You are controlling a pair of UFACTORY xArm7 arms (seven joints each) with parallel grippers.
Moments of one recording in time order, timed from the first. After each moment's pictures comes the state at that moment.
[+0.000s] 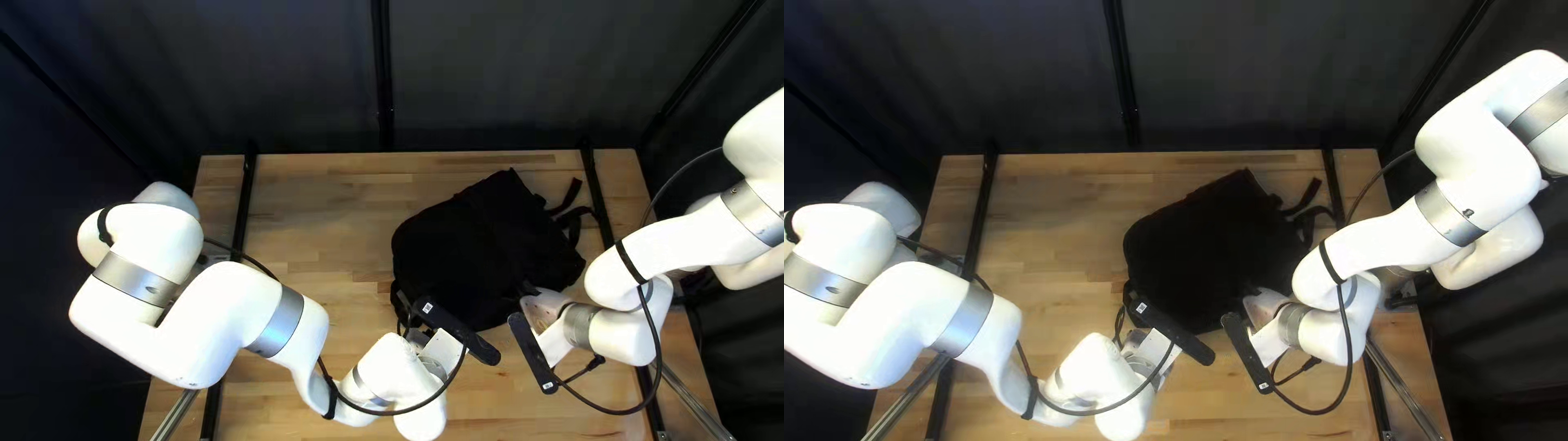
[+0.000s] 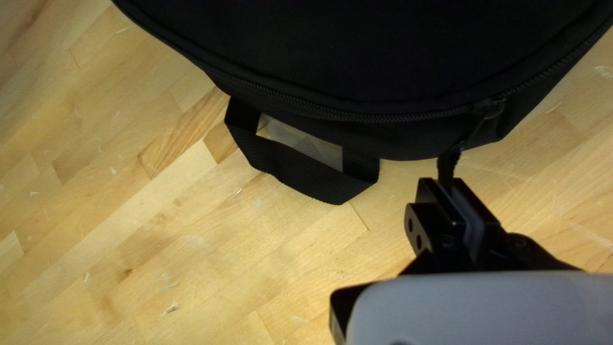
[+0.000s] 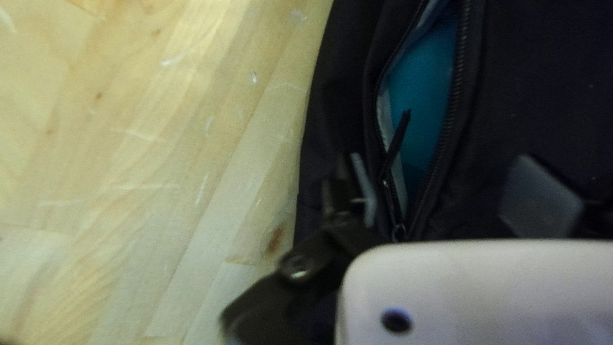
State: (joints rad) left arm -0.67 0.58 0.21 1.42 0.54 1.09 -1.66; right arm 0.22 -0.17 0.30 0.41 -1.09 0.66 0.79
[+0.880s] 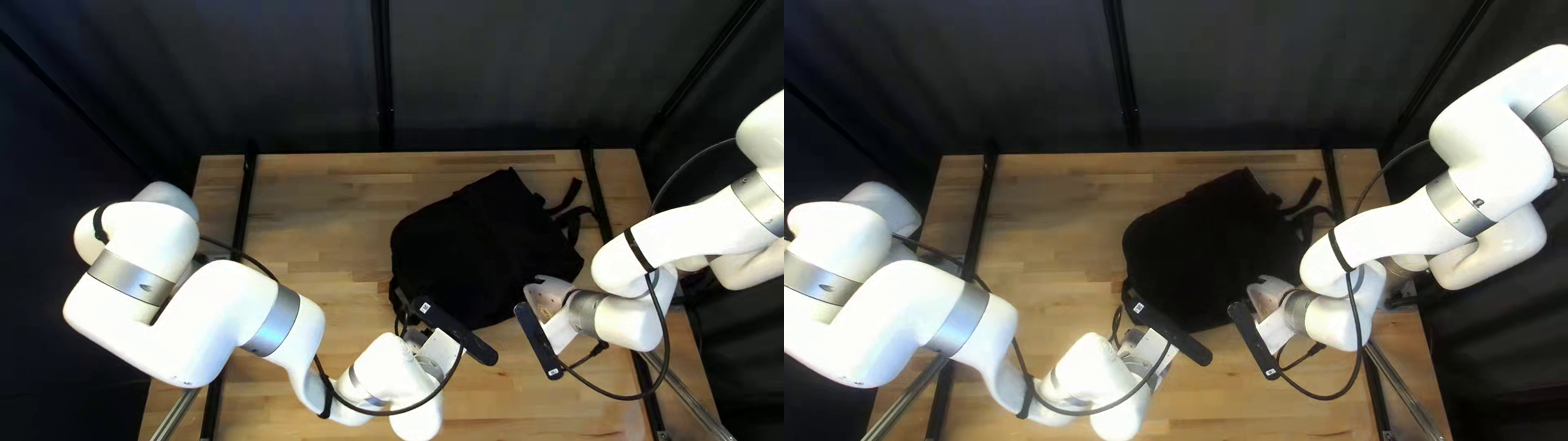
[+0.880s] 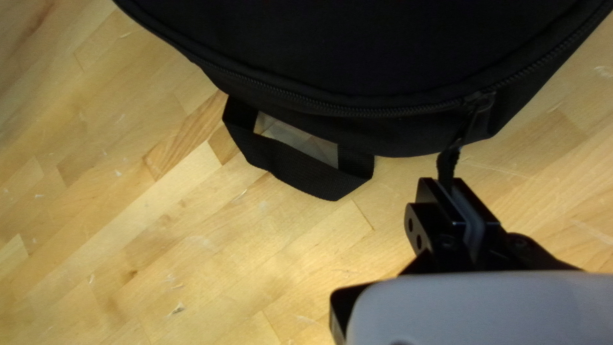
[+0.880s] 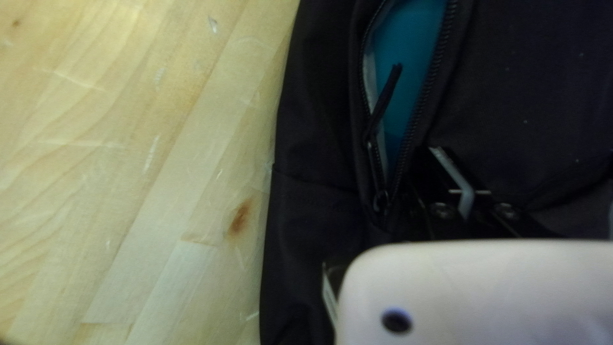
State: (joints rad) left arm -0.68 0.55 0.21 1.38 0.56 1.08 -1.68; right arm 0.23 -0.20 0.29 0.41 -1.05 0.69 0.70
